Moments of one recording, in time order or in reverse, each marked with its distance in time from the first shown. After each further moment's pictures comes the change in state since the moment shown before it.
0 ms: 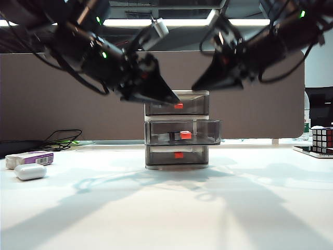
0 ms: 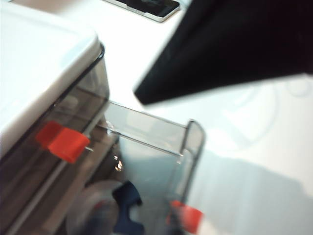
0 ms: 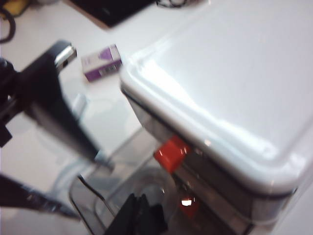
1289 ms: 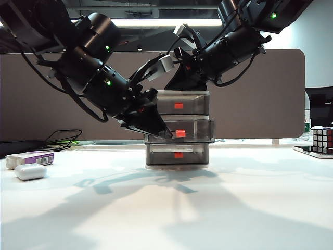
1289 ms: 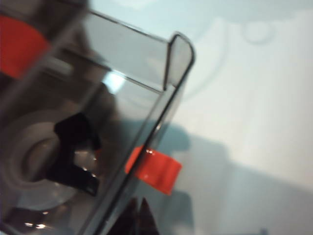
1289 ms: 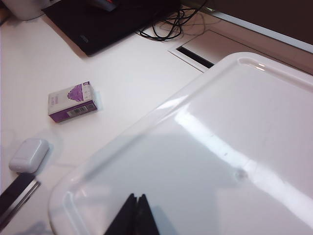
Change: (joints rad) left arm -0.018 0.109 -0.002 -0.033 -0.076 0.029; right arm 0.062 0.314 0.394 -0.063 0.083 -0.003
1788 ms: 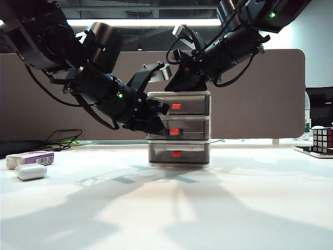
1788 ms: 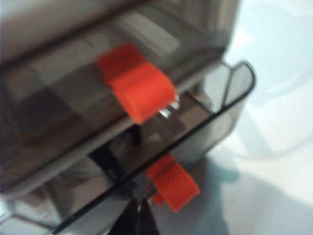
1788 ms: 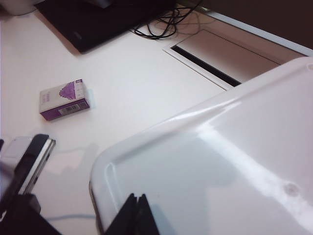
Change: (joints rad) left arm 0.000 0.093 0.000 0.290 -0.220 -0.082; right arm 0.001 0.000 0.003 -0.019 0.024 -0.031
